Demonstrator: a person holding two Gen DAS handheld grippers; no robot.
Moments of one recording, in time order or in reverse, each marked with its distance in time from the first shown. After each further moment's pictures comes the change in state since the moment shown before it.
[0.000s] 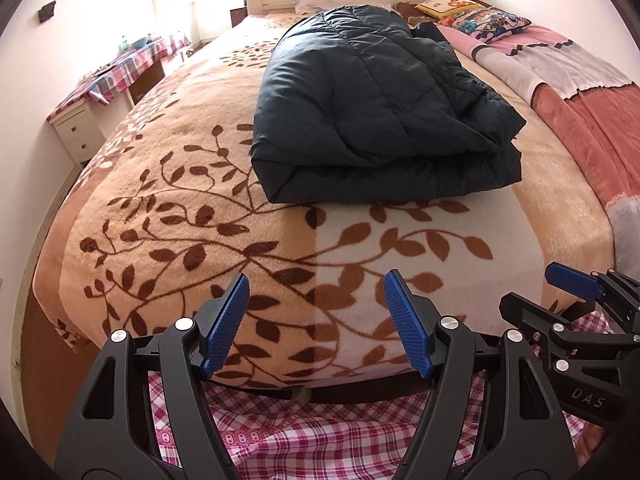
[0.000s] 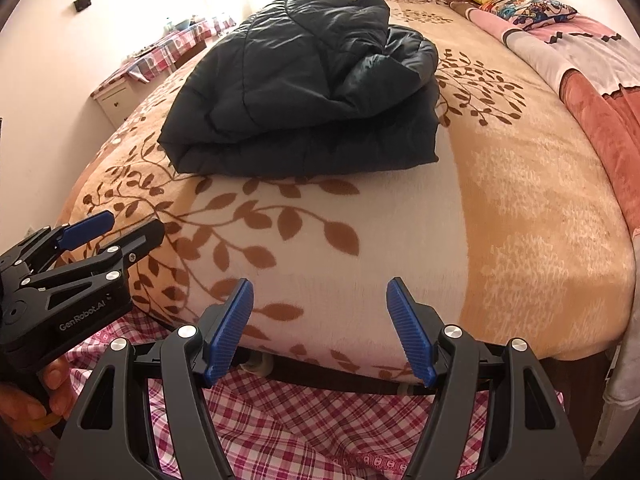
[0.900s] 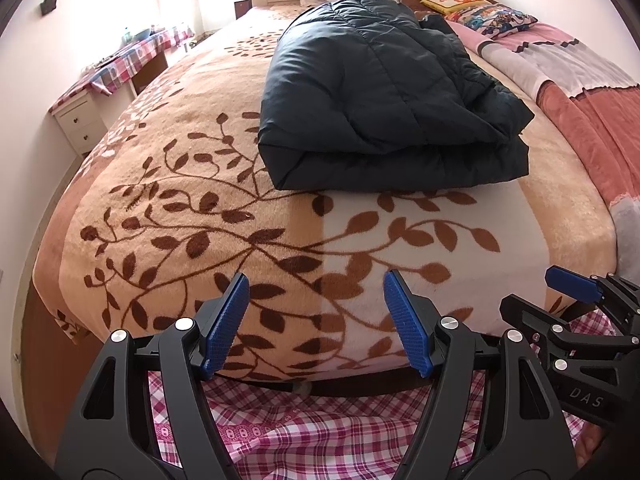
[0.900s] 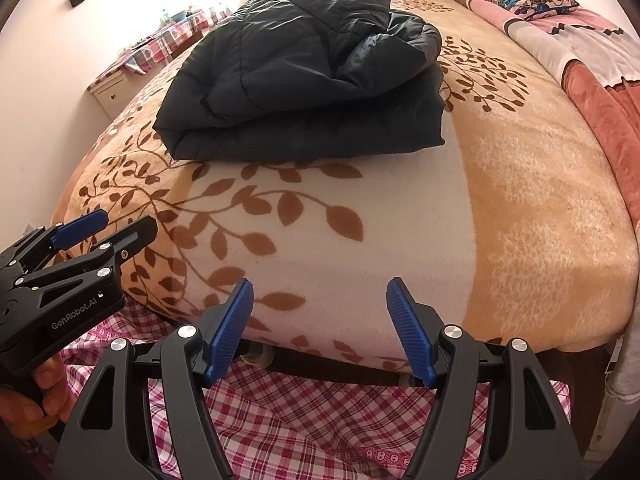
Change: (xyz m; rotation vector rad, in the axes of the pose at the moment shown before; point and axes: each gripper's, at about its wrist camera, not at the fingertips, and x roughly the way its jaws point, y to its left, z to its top) left arm 0.005 0.004 -0.004 -0.017 0.029 0.006; right arm 0.006 0.002 -0.004 0.004 0.034 0.003
